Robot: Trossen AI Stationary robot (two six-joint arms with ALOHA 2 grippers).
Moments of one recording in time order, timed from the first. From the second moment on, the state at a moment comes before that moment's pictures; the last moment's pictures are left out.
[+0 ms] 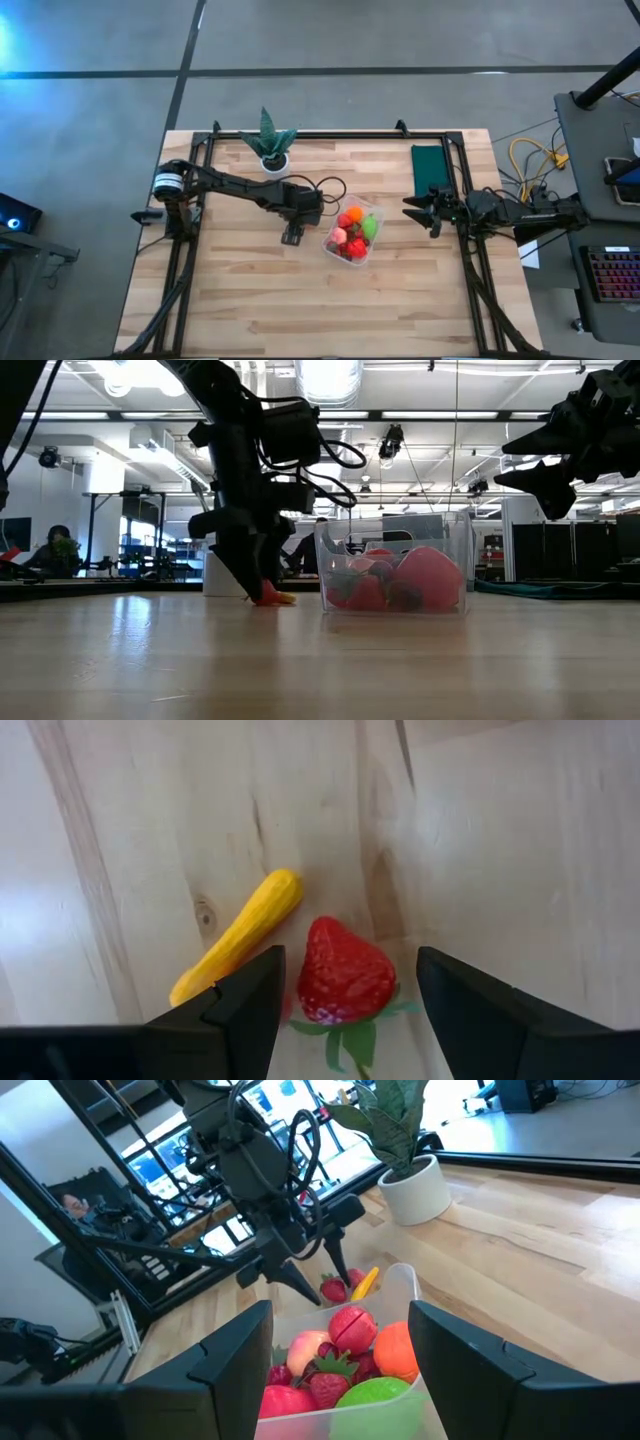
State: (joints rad) left arm 0.08 1.83 1.16 -0.58 -0.03 0.29; right arm 0.05 0.08 0.04 -0.05 0.21 0.52
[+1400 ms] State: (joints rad) left arm -0.02 1.70 1.38 -0.41 0.02 0.29; right arm 0.05 0.08 0.04 -0.05 0.21 0.52
